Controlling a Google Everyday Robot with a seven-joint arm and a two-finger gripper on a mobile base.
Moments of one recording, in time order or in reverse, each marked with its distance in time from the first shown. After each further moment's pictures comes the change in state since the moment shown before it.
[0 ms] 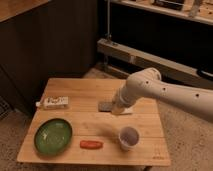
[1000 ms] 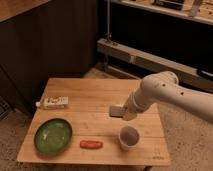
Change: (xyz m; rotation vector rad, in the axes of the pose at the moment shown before) arm 0.047 0.025 -0.025 -0.025 0.037 0.069
